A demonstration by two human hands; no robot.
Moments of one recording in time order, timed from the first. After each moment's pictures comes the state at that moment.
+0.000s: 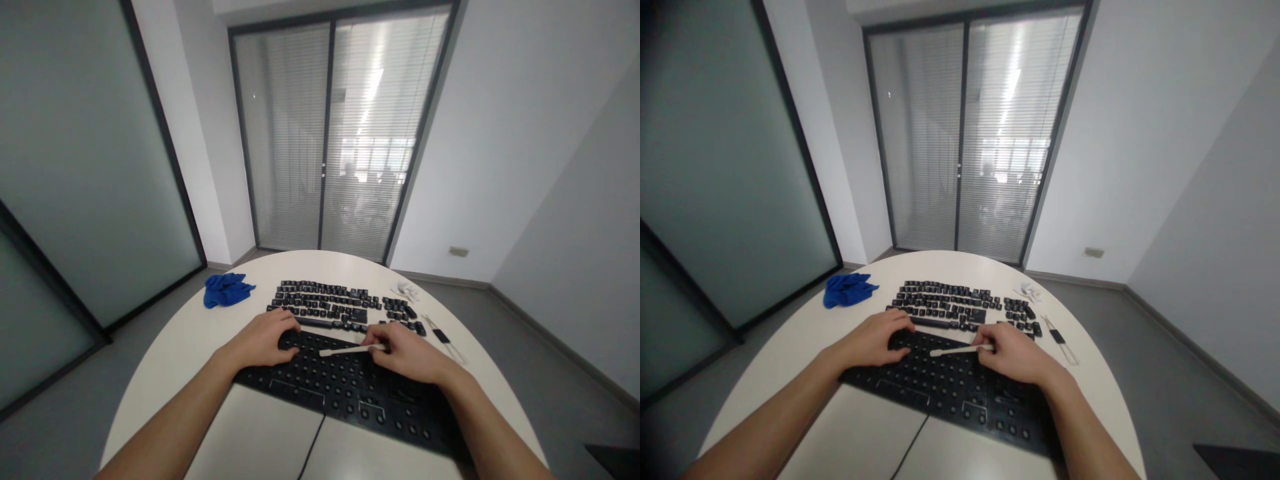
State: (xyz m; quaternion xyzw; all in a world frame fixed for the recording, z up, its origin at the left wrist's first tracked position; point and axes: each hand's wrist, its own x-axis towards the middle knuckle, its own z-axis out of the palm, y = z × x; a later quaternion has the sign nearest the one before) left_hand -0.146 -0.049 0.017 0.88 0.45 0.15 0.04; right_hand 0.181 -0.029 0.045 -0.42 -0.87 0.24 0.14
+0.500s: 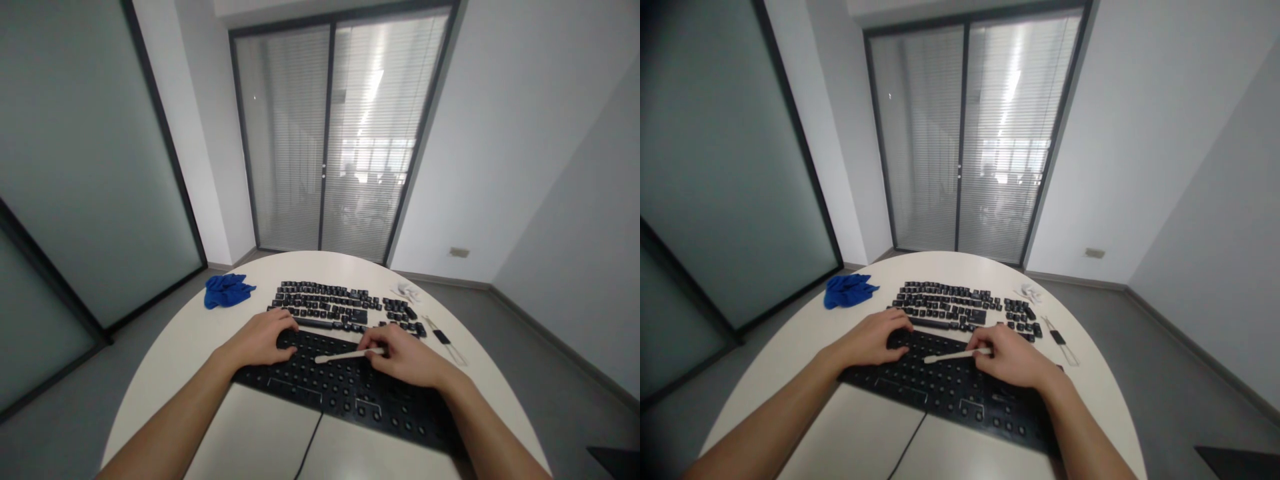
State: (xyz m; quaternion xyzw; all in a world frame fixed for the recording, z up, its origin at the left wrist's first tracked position) left_hand -0.149 -0.048 0.017 0.87 0.47 0.15 0.04; right_hand 0.176 -0.033 0.046 -0.39 -0.88 0.24 0.14
